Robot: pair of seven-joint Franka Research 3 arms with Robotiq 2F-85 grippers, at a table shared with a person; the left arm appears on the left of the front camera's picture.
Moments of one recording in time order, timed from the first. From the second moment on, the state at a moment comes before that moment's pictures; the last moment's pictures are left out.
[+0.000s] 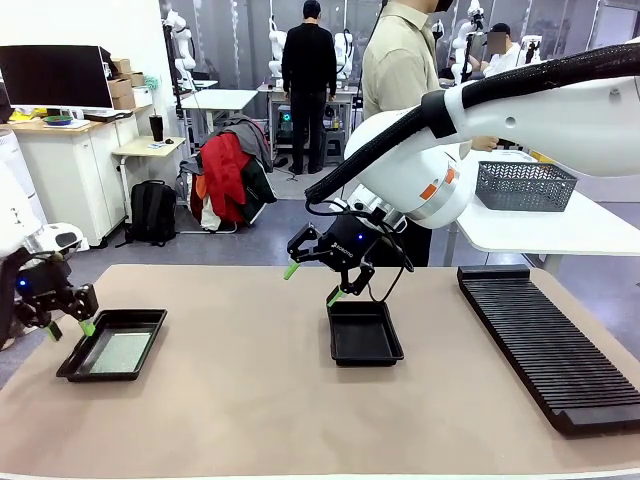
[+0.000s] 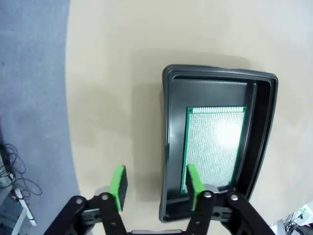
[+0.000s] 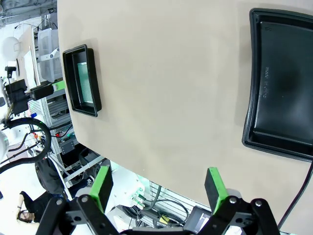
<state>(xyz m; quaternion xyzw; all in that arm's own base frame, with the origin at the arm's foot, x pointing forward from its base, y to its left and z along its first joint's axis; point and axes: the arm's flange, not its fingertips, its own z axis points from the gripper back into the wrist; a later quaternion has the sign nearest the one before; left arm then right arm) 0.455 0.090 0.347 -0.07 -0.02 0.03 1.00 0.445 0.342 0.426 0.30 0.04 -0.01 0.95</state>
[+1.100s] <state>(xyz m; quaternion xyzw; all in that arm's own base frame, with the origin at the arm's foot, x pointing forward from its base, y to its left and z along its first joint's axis) 0.429 0.078 0.466 0.01 -0.01 0.00 1.00 0.445 0.342 0.426 0.30 0.04 -0.01 0.95</state>
